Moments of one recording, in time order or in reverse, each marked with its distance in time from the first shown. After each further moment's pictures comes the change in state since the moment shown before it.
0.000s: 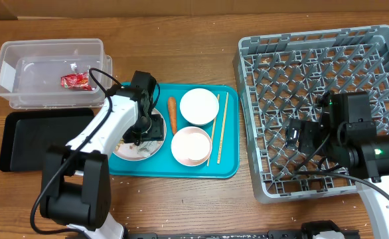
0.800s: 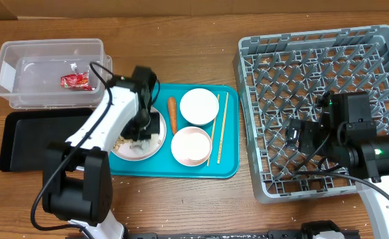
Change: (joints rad) left arm 0.001 0.029 0.144 -0.188 -0.028 0.012; right arm 0.000 0.000 0.000 0.000 0.000 0.000
